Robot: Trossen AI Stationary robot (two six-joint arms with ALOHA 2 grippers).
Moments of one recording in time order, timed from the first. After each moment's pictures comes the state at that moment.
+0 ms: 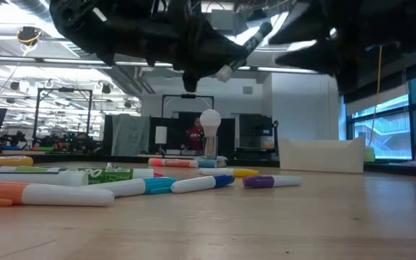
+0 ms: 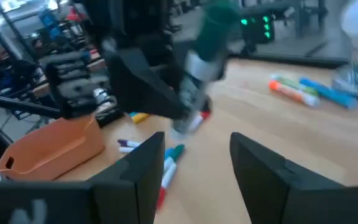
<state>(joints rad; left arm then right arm) -0.06 1.70 0.76 0.81 -0.06 -0.25 0.55 1.50 0.56 0.78 1.00 0.50</state>
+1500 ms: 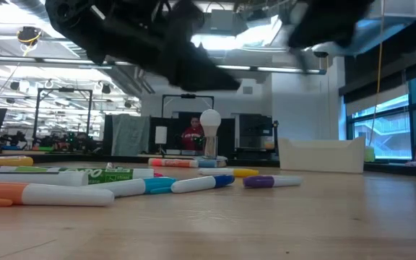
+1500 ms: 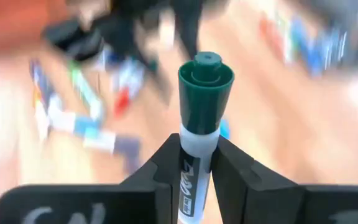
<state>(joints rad) -0.11 1.71 0.77 0.60 -0.21 0.08 0.46 1.33 1.03 -0.60 0.61 0.72</state>
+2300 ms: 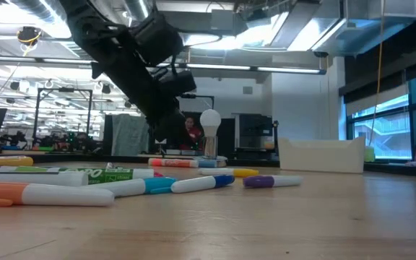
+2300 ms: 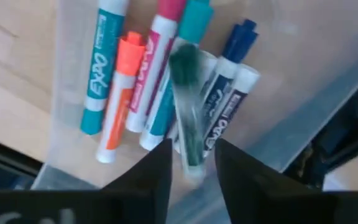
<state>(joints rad) 0.09 1.71 0.77 0.21 -0.51 0.12 0.76 1.35 0.91 -1.06 -0.20 1.64</state>
